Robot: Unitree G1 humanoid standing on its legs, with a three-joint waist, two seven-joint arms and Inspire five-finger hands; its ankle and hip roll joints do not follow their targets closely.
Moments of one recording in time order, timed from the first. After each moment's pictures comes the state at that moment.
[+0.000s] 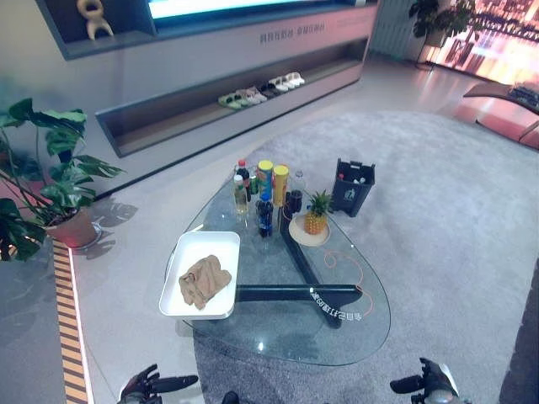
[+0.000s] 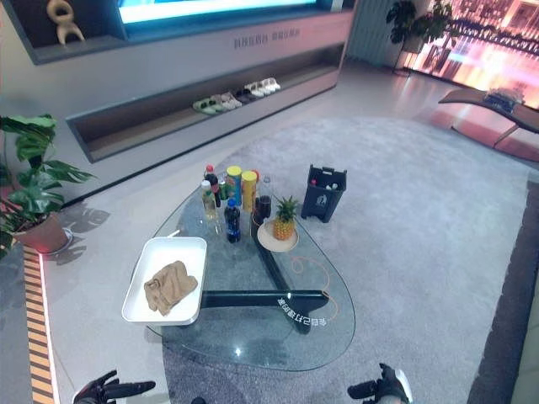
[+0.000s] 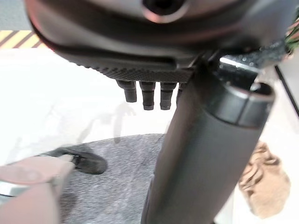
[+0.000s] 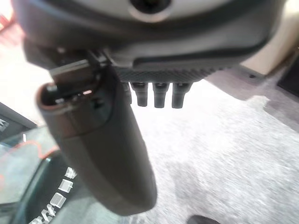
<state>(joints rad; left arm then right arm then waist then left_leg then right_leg) -0.02 0.38 0.01 1.30 -0.35 -0.09 0.01 -0.06 -0.36 0.09 1.28 0.03 0.00 -0.22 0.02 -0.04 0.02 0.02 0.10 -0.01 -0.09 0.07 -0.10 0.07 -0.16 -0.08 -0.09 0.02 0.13</state>
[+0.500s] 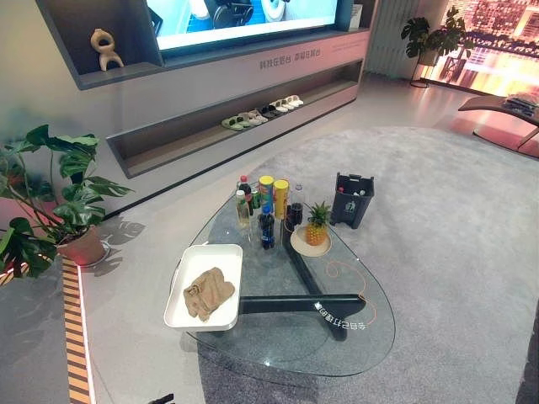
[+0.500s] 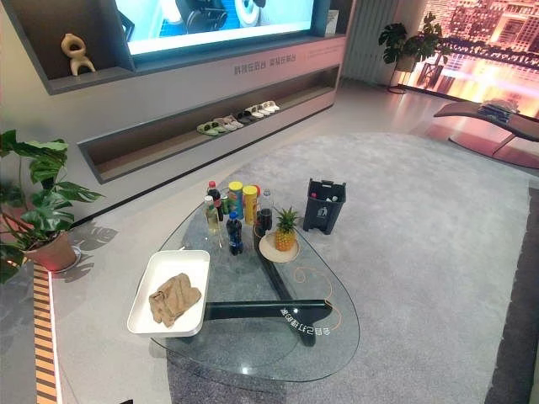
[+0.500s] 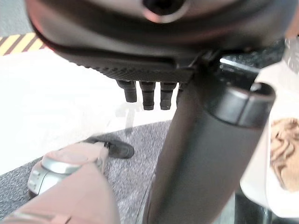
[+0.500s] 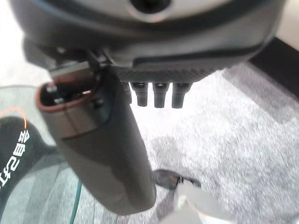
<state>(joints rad) 0.01 0.33 -0.03 1.33 -0.31 -0.03 -0.06 -0.03 -0.31 0.09 1.37 0.05 0.07 -0.07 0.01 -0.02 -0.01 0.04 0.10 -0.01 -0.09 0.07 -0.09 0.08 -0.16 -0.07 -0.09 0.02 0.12</state>
